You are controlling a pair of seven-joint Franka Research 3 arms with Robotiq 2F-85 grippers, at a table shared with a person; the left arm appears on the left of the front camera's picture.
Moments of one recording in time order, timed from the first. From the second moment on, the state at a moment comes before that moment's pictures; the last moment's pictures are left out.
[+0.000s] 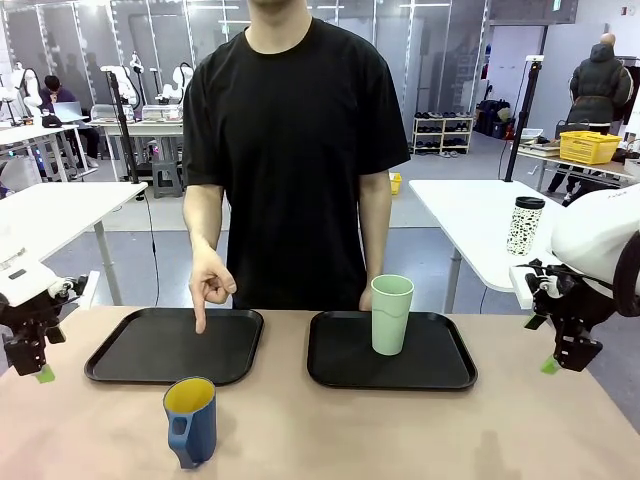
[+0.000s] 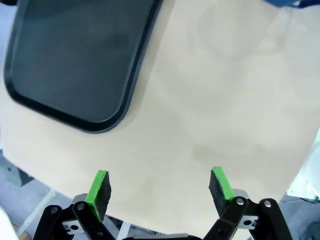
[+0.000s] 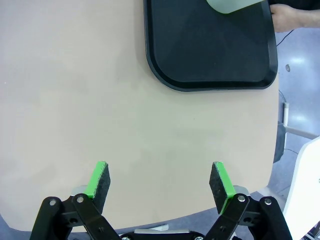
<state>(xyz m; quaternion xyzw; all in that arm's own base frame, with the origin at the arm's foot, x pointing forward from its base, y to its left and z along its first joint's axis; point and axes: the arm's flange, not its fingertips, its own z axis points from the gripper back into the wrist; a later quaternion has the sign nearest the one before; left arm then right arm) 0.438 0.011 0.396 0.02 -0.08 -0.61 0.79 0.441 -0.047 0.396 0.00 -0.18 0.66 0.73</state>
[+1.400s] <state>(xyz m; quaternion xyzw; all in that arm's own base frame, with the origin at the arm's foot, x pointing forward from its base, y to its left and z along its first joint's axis) 0.382 0.020 0.301 -0.35 -0.29 -0.62 0.64 0.441 -0.047 0.396 0.00 -0.18 0.66 0.73</state>
